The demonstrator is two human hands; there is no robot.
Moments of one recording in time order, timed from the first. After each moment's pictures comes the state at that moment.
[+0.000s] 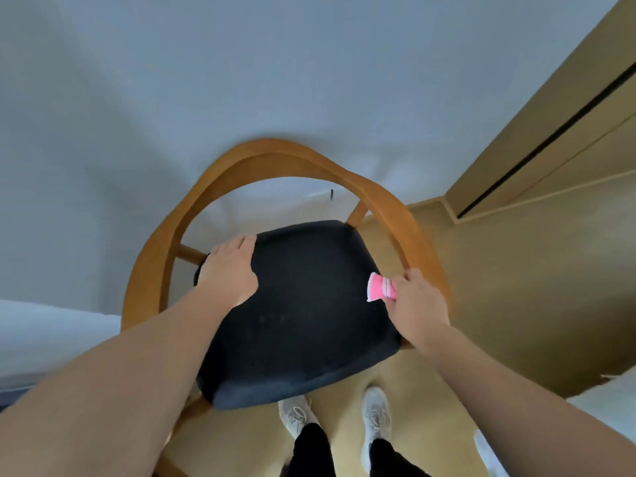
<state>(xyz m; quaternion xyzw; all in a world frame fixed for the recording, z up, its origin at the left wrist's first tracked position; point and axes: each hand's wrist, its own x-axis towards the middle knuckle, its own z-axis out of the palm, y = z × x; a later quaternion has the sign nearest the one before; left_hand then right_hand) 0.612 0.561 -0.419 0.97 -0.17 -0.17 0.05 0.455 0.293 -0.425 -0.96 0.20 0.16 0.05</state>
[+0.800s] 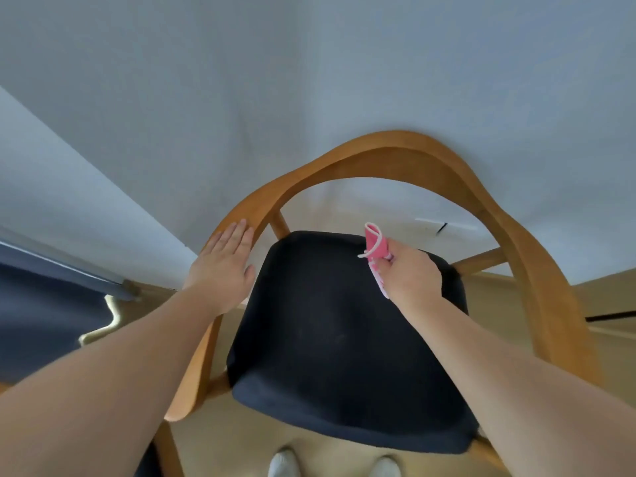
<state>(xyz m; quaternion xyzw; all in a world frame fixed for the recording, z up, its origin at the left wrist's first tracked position) 0.595 0.720 -0.505 0.99 -0.04 -0.12 -0.05 0.627 0.424 -0.488 -0.99 0.05 0.12 0.11</state>
